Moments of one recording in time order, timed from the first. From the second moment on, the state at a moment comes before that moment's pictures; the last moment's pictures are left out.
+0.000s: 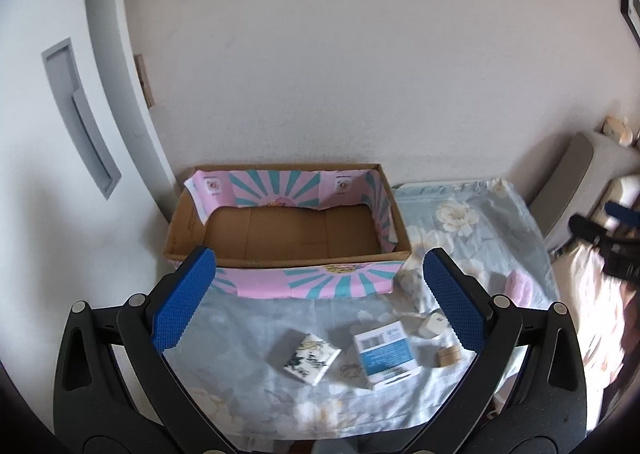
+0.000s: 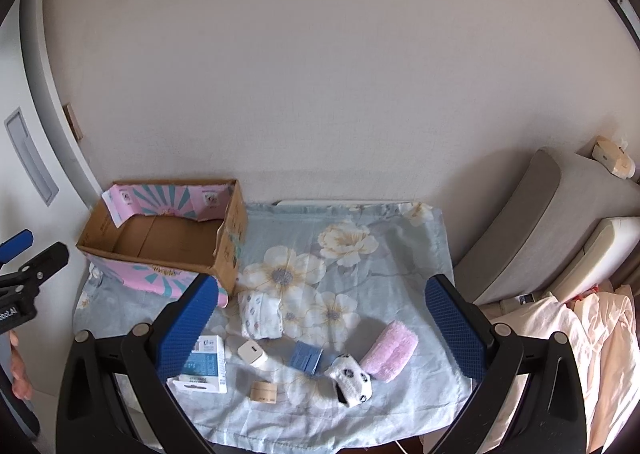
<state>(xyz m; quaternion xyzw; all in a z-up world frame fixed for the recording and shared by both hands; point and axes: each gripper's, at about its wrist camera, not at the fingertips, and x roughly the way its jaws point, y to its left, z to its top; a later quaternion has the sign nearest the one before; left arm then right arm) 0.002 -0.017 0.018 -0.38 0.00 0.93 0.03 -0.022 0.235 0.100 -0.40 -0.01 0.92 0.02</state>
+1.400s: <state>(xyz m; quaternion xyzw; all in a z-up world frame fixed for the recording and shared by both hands) -0.007 -0.014 -0.205 -0.48 0.08 0.86 0.13 -0.055 0.207 -0.110 -0.53 -0.12 0.83 -0.06</state>
